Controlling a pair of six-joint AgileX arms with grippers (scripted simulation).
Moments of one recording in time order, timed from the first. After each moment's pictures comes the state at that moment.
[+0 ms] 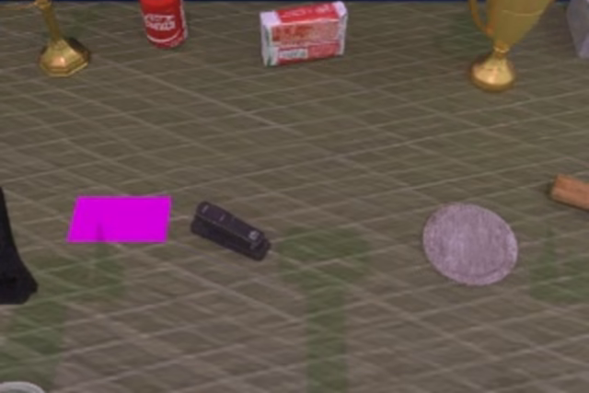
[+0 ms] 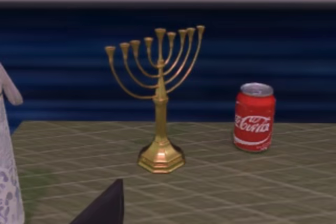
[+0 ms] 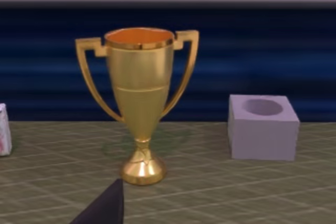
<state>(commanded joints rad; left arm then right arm) 0.00 0.00 0.00 0.00 0.00 0.00 0.00 0.00 0.00 0.00 0.00 0.00</state>
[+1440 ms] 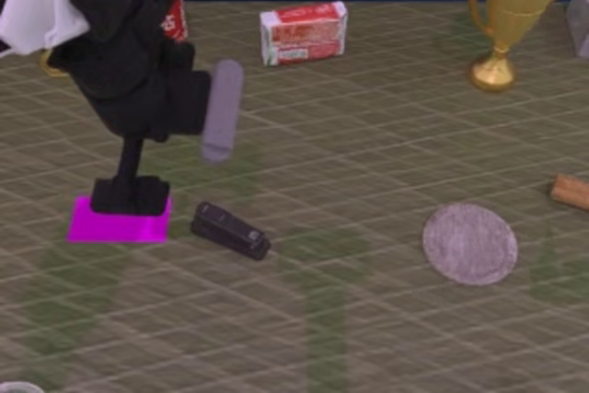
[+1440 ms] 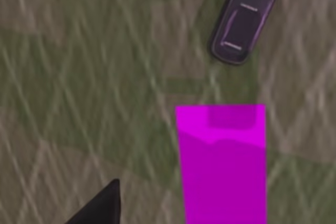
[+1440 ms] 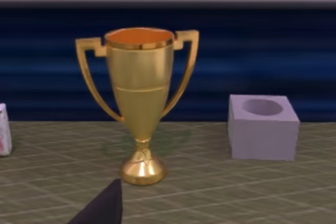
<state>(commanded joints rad) -0.42 1.76 1.38 -0.97 0.01 1.28 0.00 0.00 0.00 0.00 0.00 0.00</state>
